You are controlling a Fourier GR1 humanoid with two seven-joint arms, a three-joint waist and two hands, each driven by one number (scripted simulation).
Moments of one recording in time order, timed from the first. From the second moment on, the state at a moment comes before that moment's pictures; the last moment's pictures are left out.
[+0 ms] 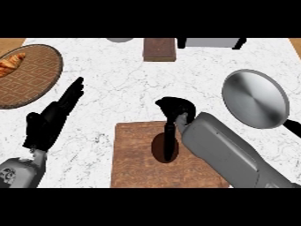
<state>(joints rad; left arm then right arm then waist) -0.18 0.40 -0.25 -1.56 0.14 0.08 0.16 -0.78 -0.16 0.68 -1.13 0.09 0.41 0.97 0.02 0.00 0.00</state>
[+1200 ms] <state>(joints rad) -0.16 0.35 -0.20 -1.58 0.09 0.05 0.19 -0.73 -0.07 0.75 -1.07 0.20 0.46 1.04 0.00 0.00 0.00</state>
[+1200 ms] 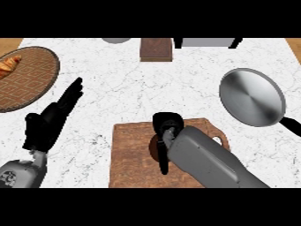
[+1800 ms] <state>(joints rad) -0.17 0.33 -0.15 -1.59 0.08 0.01 0.22 -0.70 -0.04 0.73 -1.03 0.30 0.52 0.94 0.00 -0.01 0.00</state>
